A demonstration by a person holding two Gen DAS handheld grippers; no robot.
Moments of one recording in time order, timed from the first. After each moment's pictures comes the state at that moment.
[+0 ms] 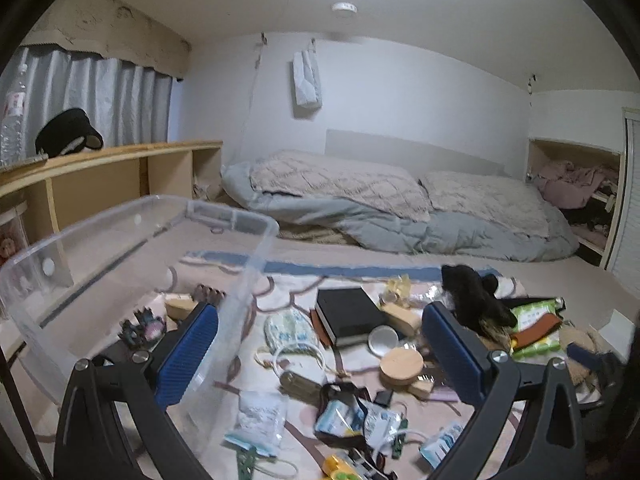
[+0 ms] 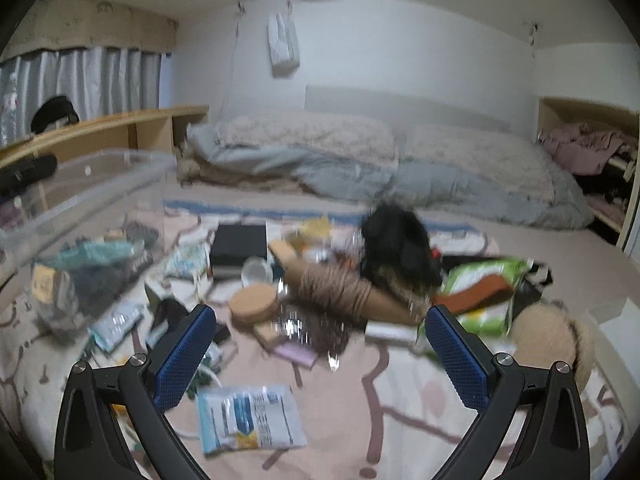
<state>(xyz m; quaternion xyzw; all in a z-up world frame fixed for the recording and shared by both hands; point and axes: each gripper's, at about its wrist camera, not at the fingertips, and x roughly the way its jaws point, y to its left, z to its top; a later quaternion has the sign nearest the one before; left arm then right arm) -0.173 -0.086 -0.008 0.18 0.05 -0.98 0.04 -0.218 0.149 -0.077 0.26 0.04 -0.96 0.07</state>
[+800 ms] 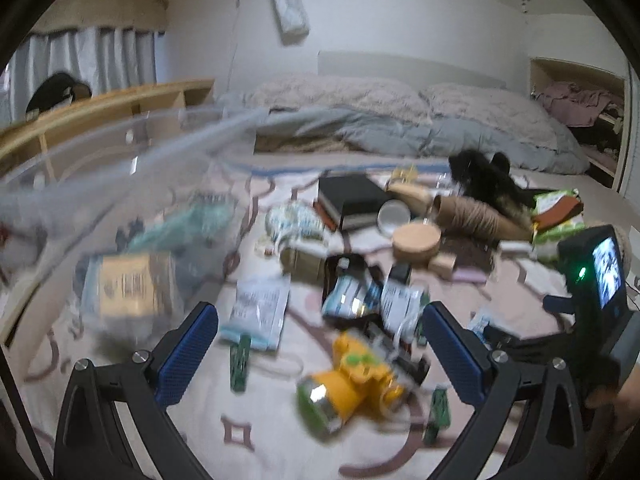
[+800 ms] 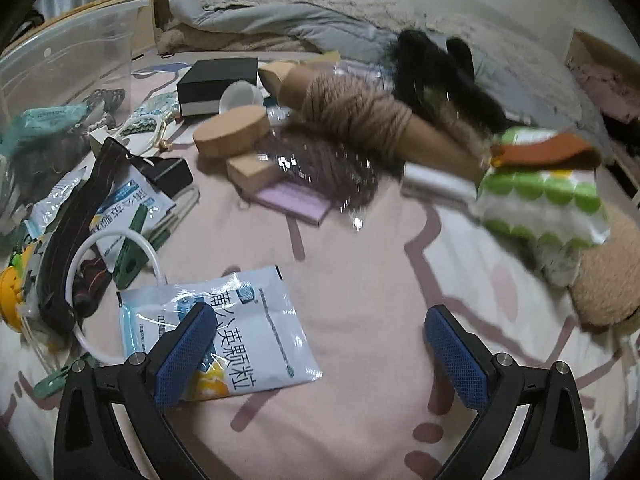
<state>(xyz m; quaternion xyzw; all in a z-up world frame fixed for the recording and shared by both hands) -0.151 -0.068 -0.109 0.30 0.00 -0.95 0.05 -0.255 0.140 -0.183 0.46 0.05 -0.88 0.07</state>
